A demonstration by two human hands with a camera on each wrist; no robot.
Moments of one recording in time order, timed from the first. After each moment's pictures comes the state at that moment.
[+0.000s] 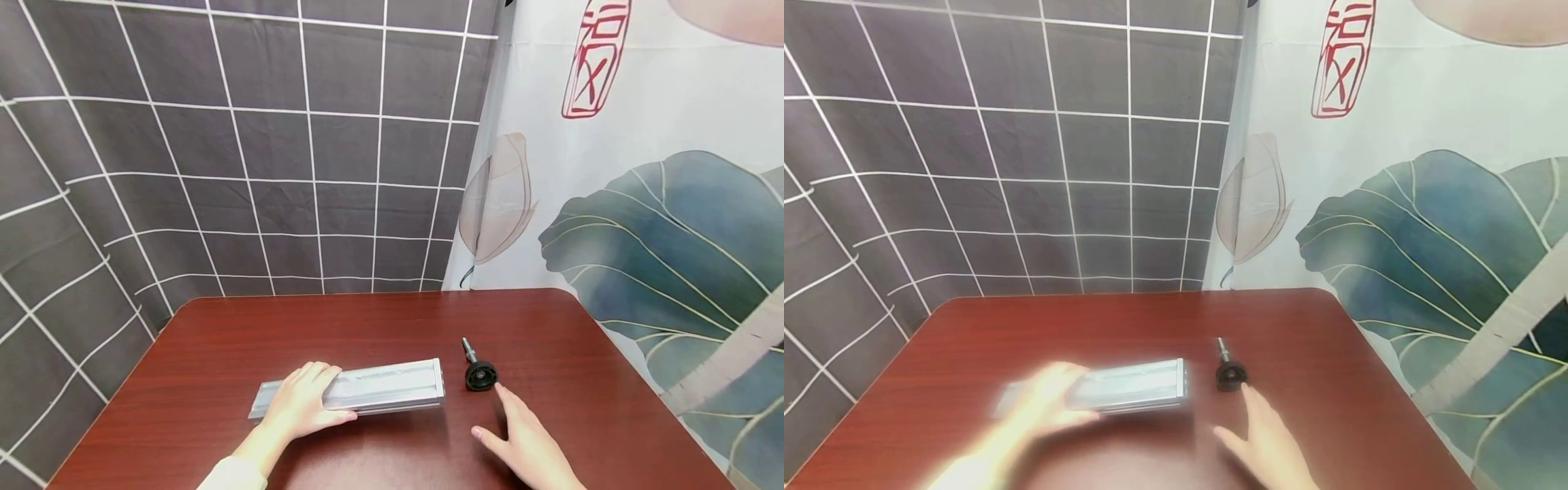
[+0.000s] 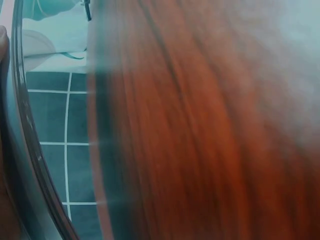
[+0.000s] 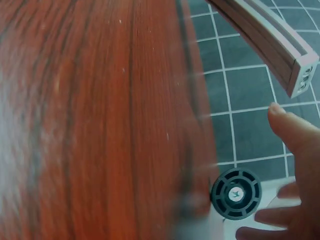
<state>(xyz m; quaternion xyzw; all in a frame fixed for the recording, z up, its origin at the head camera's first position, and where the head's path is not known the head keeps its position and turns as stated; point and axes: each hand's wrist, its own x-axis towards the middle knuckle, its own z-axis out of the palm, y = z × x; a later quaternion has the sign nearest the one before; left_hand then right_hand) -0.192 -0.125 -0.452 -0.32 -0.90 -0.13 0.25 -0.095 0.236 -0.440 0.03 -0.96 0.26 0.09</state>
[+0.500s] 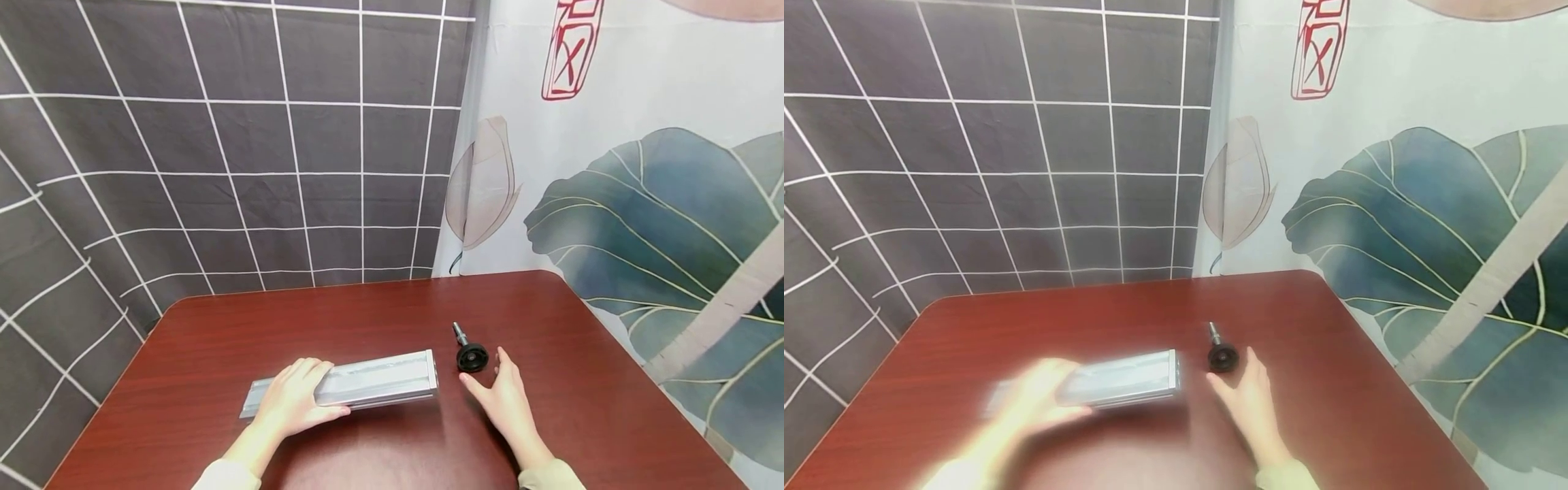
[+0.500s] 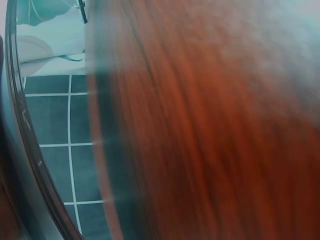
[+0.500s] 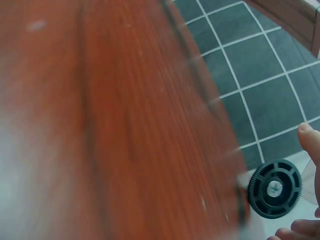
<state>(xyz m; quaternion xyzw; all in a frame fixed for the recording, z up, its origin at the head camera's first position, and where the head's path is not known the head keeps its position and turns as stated) -0.179 -0.127 -0.445 -0.32 -0.90 -0.13 0.25 -0.127 0.228 -0.457 -0.11 -0.90 0.38 0.15</state>
